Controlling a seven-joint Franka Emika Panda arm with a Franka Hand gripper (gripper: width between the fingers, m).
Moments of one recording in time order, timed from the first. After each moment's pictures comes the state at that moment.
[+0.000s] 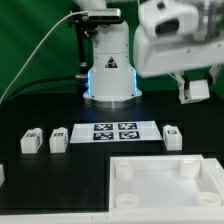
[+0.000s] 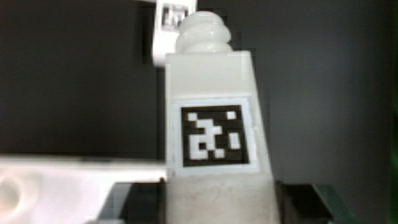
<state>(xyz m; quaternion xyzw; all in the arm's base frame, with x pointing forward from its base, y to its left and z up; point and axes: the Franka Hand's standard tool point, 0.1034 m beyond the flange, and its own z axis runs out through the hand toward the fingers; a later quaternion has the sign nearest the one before) 0.486 0.134 0.163 -0.99 -0.04 0.13 0.06</state>
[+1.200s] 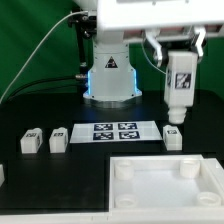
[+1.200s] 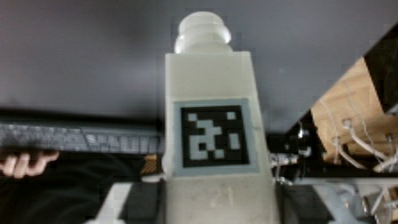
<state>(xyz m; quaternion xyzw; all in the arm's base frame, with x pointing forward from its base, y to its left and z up) 0.581 0.075 0.200 -0.93 -0.05 -0.36 0.02</state>
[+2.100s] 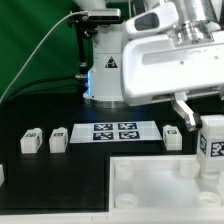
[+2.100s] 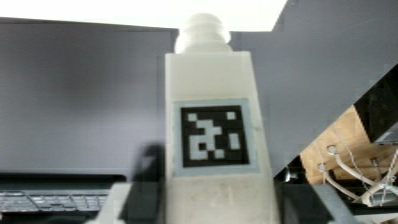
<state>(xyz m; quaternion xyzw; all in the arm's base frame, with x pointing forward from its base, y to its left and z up) 0.632 0.109 0.130 -0.94 -0.06 -0.33 0.05</state>
